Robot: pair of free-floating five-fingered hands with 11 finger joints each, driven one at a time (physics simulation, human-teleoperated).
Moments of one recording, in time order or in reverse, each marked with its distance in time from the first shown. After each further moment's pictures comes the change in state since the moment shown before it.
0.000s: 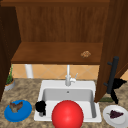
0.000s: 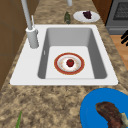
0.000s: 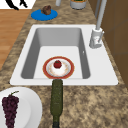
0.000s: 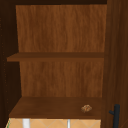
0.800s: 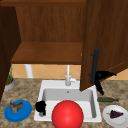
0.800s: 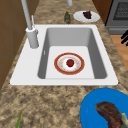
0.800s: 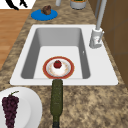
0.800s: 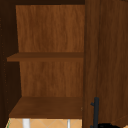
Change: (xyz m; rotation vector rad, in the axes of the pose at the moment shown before) left hand 0.000 0.000 0.000 0.000 0.000 0.000; right hand 0.105 -0.043 -0.014 0.016 0.287 0.070
